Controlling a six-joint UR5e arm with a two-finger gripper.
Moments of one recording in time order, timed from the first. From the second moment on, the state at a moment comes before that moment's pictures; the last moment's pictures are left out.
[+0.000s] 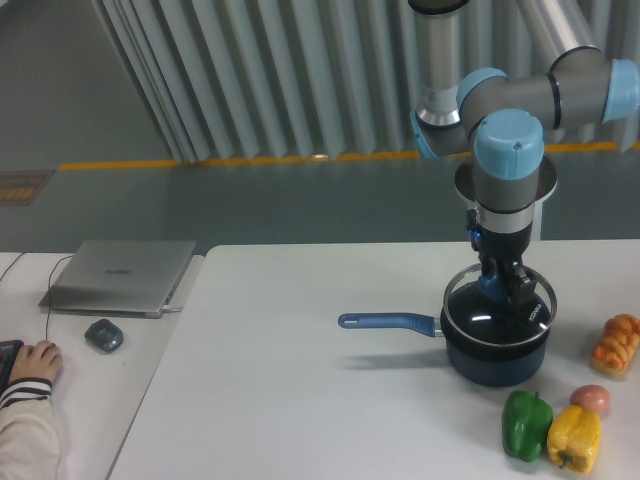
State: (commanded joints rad) arm 2.32 -1.78 -1.54 -1.52 1.60 1.36
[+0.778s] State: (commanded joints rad) arm 2.29 -1.80 -1.55 -1.46 1.58 1.32
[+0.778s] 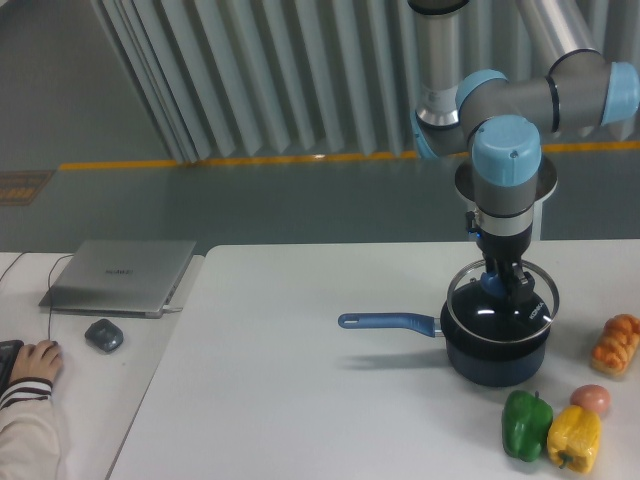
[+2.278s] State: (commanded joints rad) arm 2.27 -1.80 -1.59 -1.41 1.58 1.33
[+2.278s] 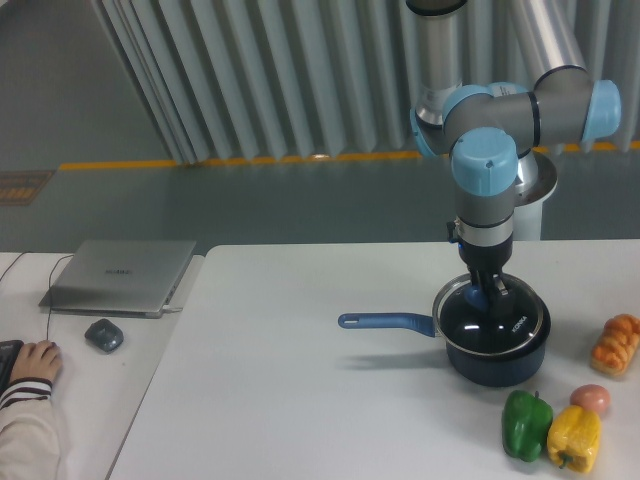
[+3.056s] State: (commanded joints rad) arm 2.28 -1.82 -1.58 -1.40 1.61 1.36
